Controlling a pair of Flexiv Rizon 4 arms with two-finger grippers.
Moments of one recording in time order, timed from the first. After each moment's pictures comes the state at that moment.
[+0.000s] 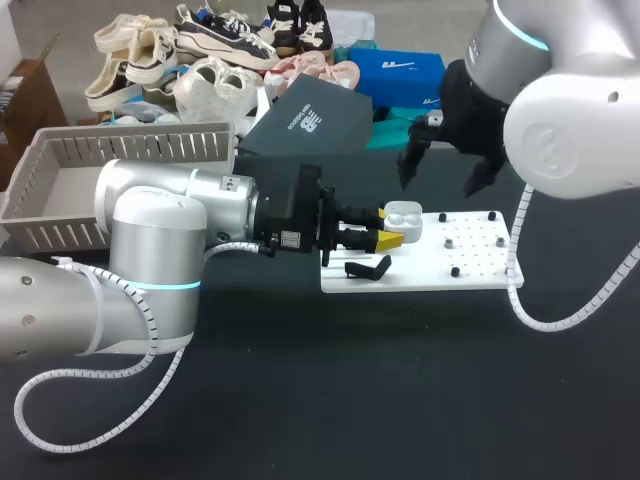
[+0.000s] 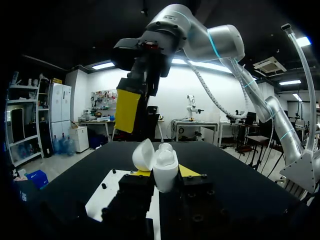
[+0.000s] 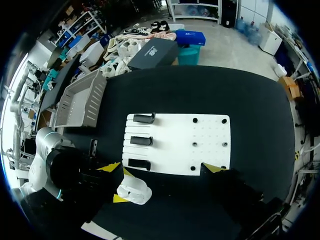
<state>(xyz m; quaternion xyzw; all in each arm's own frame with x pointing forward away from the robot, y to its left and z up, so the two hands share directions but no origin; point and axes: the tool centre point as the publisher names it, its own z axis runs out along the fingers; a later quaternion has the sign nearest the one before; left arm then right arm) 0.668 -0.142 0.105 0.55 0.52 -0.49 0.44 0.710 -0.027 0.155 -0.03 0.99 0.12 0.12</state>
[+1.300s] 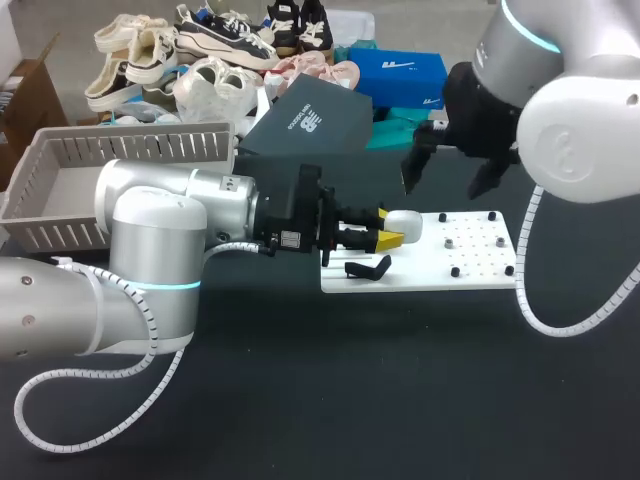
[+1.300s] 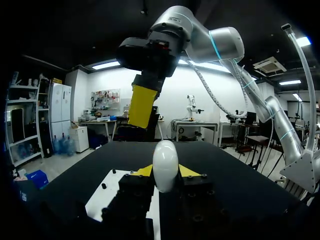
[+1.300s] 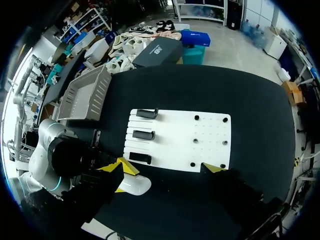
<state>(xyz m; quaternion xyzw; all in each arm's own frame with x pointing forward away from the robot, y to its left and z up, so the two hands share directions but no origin) 0.668 -0.142 0.105 0.55 0.52 -0.49 0.44 0.696 -0.031 0.161 -0.06 0.98 0.13 0.12</state>
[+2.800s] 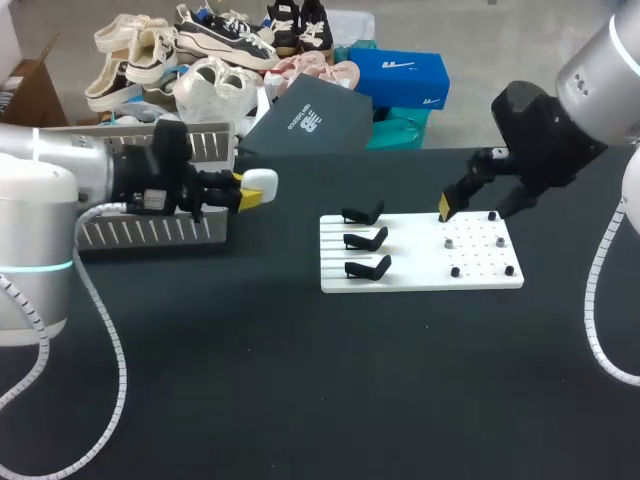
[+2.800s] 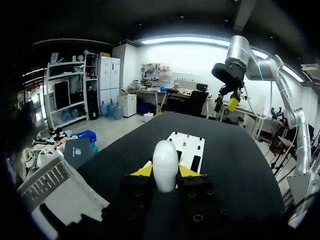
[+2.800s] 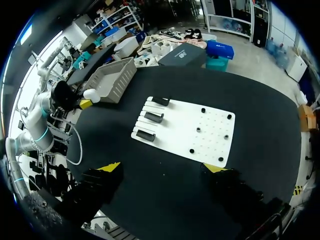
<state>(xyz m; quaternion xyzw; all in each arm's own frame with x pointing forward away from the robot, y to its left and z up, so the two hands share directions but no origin) 0.728 0.060 0.129 0.44 0.71 -0.33 0.43 0.643 -0.063 0.167 -0.16 0.96 0.19 0.16</state>
